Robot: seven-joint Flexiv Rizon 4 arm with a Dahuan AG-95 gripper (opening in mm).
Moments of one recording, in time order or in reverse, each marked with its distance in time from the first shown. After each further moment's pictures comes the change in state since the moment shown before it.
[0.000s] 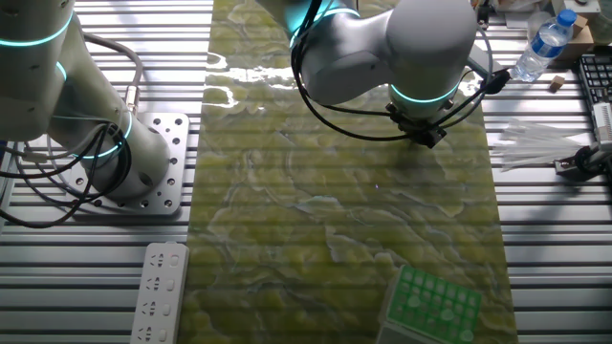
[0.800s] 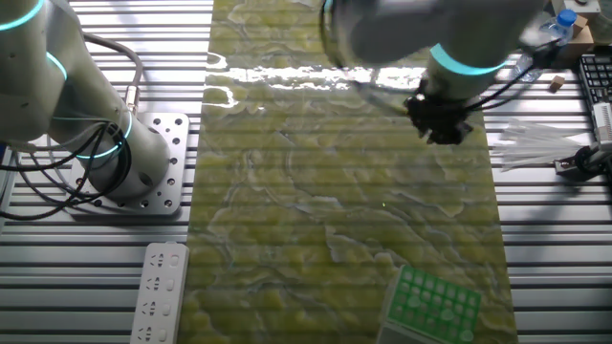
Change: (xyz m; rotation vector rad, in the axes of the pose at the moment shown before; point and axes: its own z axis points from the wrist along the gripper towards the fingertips) arm 0.000 -0.043 -0.079 0.003 0.199 -0.092
